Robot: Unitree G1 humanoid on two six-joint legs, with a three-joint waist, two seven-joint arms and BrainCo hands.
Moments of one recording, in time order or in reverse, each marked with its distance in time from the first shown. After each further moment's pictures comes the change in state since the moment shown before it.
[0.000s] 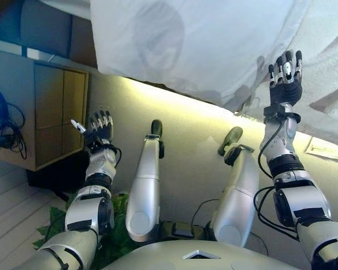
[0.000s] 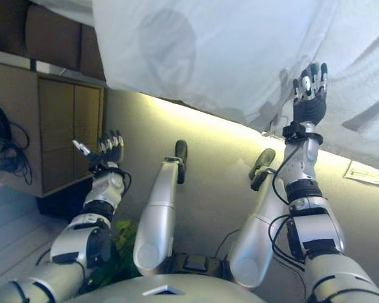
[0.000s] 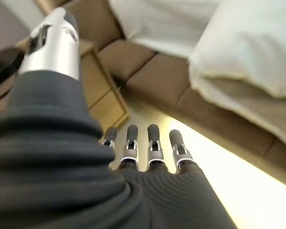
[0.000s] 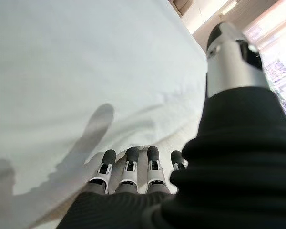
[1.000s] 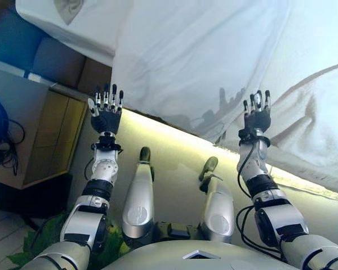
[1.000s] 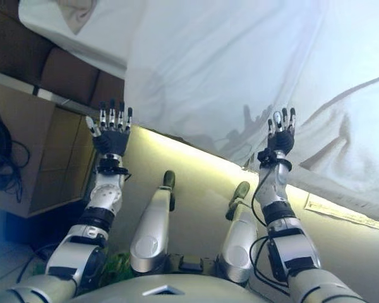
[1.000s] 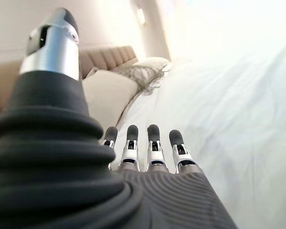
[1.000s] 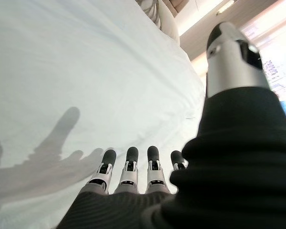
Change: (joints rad) left arm 0.118 0.085 -0.317 -0.365 0.488 -0.196 -0.158; right arm 0.237 0.174 0.004 -0.068 -0.095 -0.001 -0.159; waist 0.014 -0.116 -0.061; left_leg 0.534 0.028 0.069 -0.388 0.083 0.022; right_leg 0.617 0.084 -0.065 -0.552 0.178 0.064
